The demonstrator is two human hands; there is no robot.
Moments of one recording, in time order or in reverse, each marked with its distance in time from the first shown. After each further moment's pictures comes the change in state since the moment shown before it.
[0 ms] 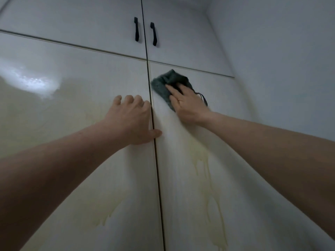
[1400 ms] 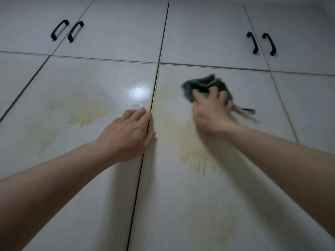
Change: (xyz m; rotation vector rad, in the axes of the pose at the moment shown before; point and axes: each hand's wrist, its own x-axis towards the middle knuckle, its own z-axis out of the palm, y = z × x) left_hand -0.200 -0.277 -0.001 -0.061 -0.069 -0.252; right_hand 0.012 -0.334 0.029 0.071 0.067 0.093
